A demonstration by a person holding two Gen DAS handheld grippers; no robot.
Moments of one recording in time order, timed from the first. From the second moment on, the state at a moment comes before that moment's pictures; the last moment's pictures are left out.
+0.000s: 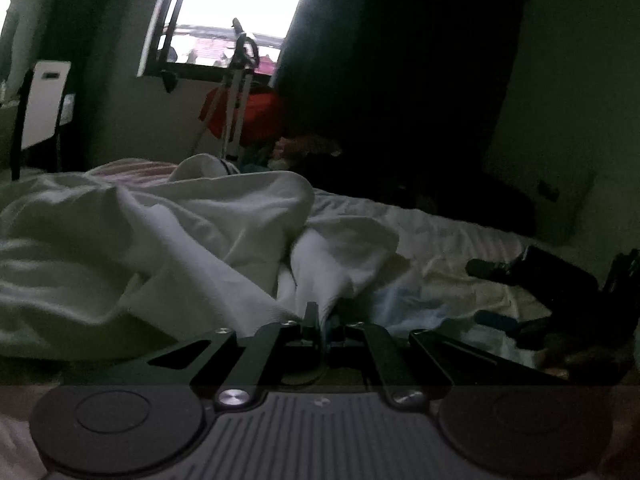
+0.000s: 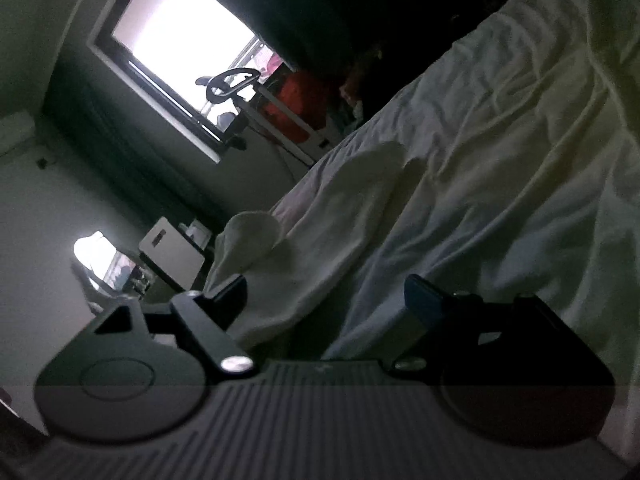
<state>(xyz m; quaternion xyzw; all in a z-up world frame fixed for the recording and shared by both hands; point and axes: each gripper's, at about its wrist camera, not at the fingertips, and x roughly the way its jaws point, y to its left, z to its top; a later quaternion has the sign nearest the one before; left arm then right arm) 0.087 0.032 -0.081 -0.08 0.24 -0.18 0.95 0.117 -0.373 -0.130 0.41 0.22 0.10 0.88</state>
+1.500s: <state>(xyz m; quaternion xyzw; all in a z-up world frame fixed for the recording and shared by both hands) 0.088 0.009 -0.103 -0.10 0.25 -0.20 0.94 0.241 -0.474 -0.053 0.41 0.17 -0.04 0.89</state>
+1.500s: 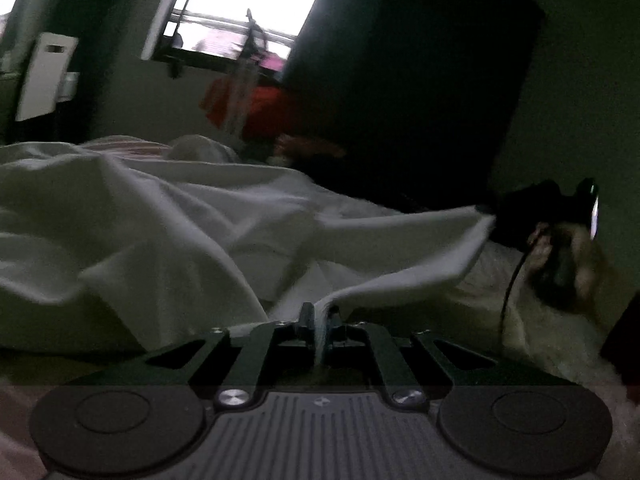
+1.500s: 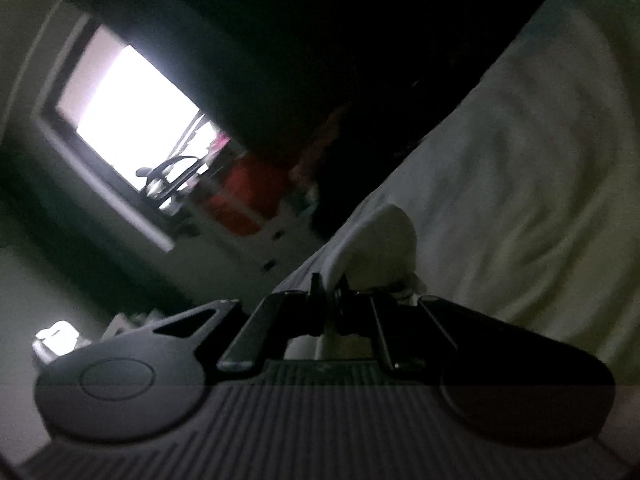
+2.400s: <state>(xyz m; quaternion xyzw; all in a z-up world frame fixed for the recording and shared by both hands) 0.097 0.156 -0.141 -0.50 0.33 -0.02 0.80 0.045 -0.558 -0.174 0.66 0.20 -0.16 0.70</state>
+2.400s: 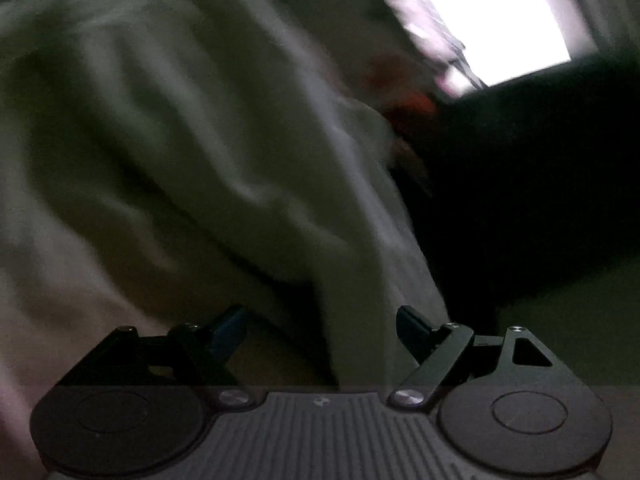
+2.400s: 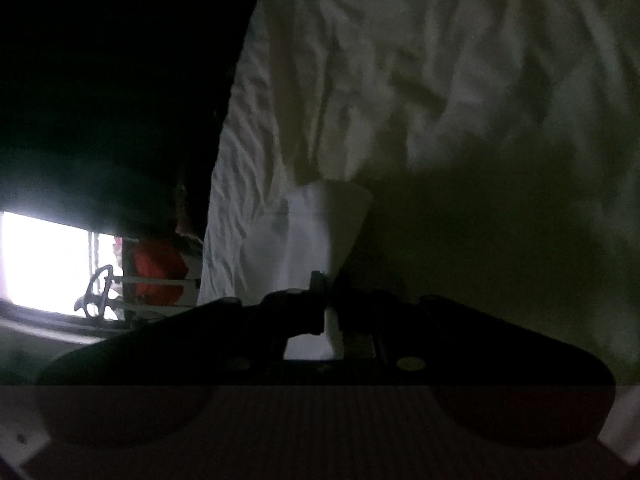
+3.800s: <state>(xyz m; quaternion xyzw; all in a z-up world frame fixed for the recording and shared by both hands) -0.003 0.327 -0.075 -0.53 0.11 0.14 0.83 0.012 -0.547 -0.093 0.46 0.18 -0.28 0.82</state>
